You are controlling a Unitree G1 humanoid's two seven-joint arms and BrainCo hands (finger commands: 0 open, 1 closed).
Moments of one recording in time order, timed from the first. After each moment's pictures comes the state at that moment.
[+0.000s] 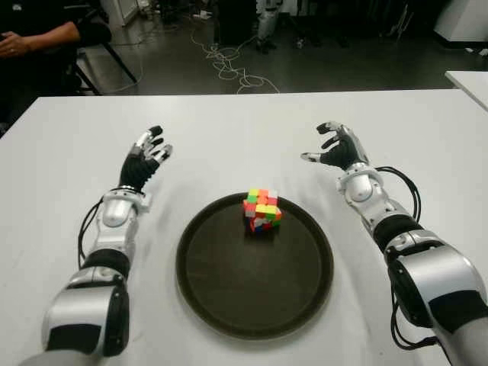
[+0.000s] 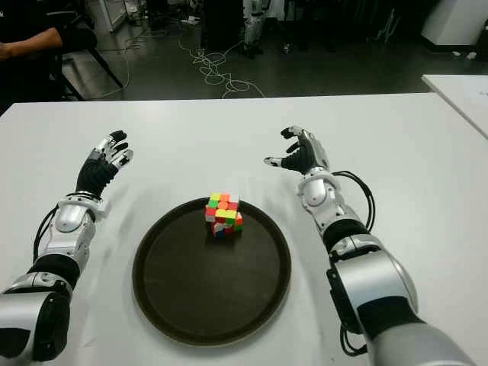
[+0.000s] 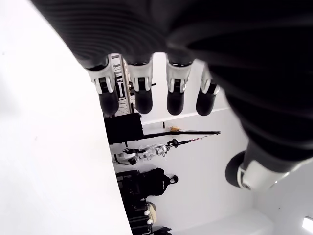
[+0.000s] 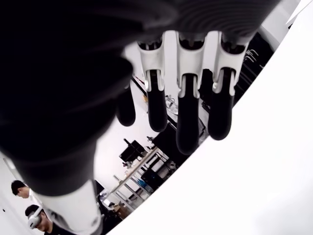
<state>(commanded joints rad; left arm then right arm) -0.64 0.20 0.16 1.16 -0.03 -0.59 -0.16 -0.84 -0.17 0.17 1.28 -0.36 -0.39 -0.34</state>
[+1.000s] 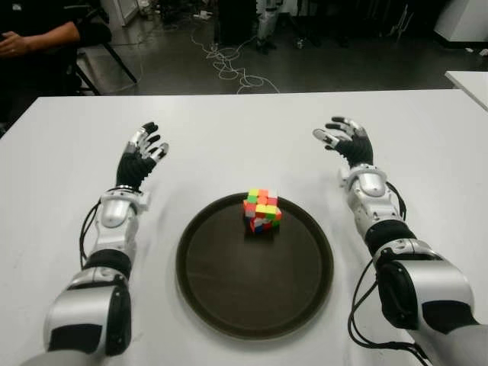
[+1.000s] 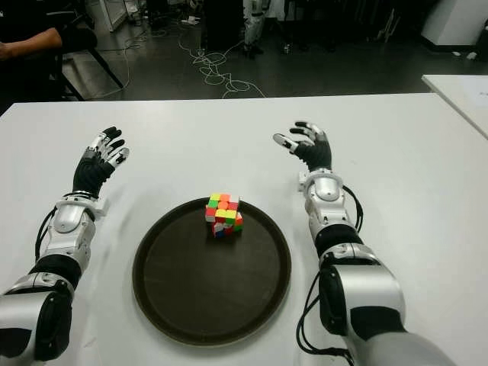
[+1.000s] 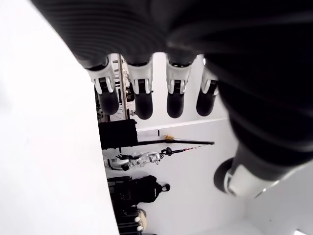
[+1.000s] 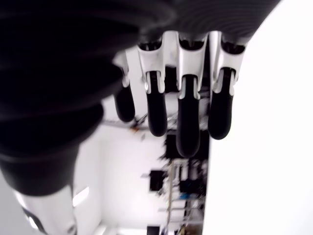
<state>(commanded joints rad) -0.63 0.18 0.19 1.15 -0.08 -0.61 -0.17 -0.78 -0.07 -0.19 1.13 0.09 -0.24 -0.07</state>
